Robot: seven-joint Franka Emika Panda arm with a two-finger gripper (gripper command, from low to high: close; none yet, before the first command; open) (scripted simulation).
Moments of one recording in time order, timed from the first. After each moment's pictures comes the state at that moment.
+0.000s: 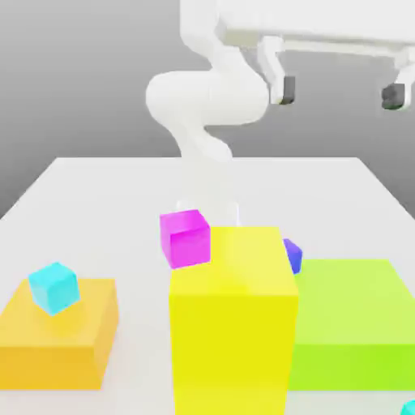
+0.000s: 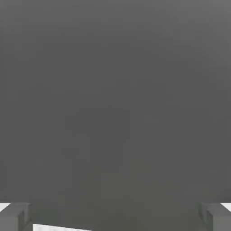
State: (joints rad) arm 0.03 -0.16 0.21 -2.16 -0.12 2.39 0.95
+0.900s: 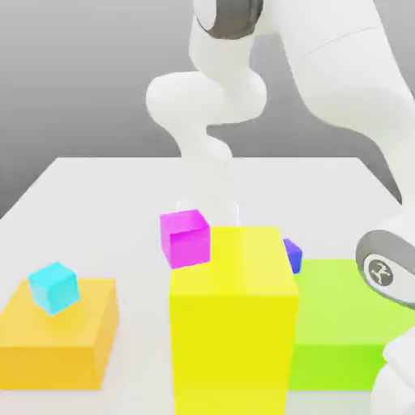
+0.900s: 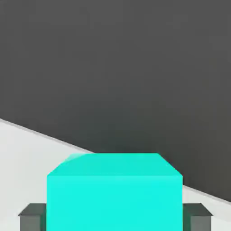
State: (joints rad) arm 0.26 0.66 0.23 -1.97 -0.27 2.60 1.12
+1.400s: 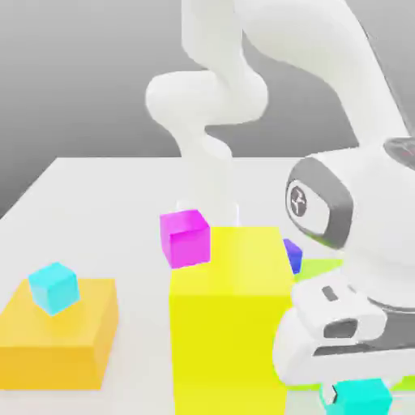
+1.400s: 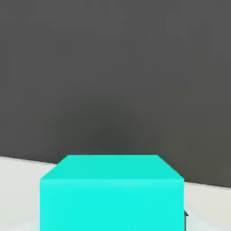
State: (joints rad) arm 0.06 0.31 0.12 -2.17 -0.18 2.48 1.11
